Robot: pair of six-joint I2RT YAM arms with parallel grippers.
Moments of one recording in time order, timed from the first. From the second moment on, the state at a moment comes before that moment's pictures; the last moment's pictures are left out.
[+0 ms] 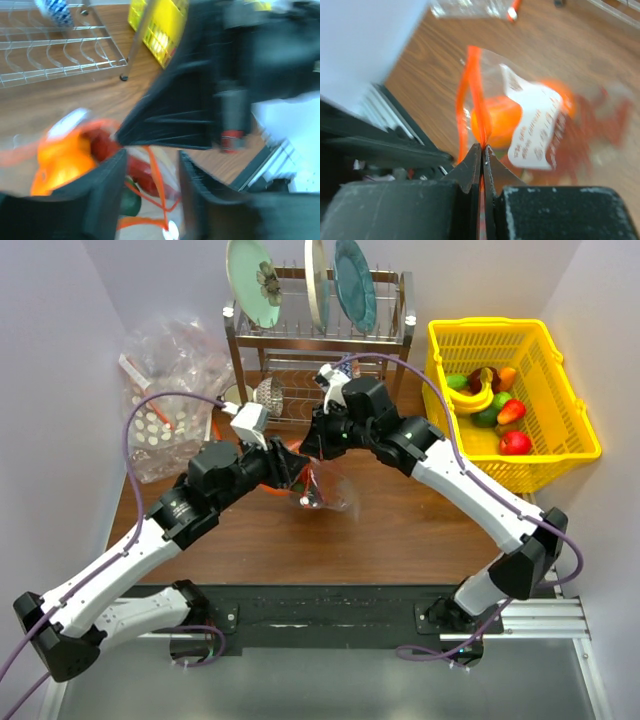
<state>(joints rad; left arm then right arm) -0.75 0.96 0.99 -0.21 -0.05 -0.48 0.78 1.55 1.62 -0.59 -0.20 0.42</state>
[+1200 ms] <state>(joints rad) -0.79 1.06 0.90 -0.29 0.38 0.66 0.57 1.67 1.69 -0.65 -0.57 0.45</state>
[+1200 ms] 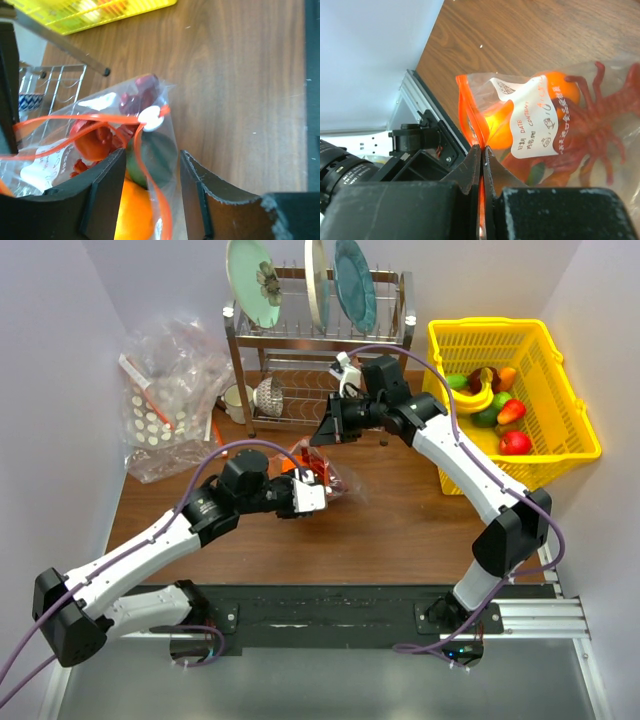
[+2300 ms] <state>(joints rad) -0.79 1.14 0.91 -0.21 0.36 0.64 0.55 1.68 1.67 -0.62 -0.61 0.48</state>
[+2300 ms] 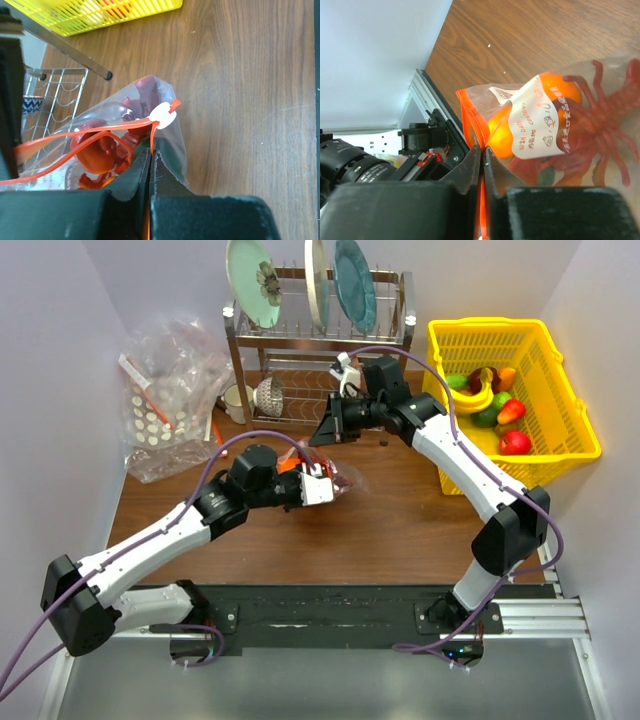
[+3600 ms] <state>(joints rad) -0.79 1.05 0.95 -0.31 0.33 0.63 0.43 1.01 0.73 0.14 -0.63 0.06</state>
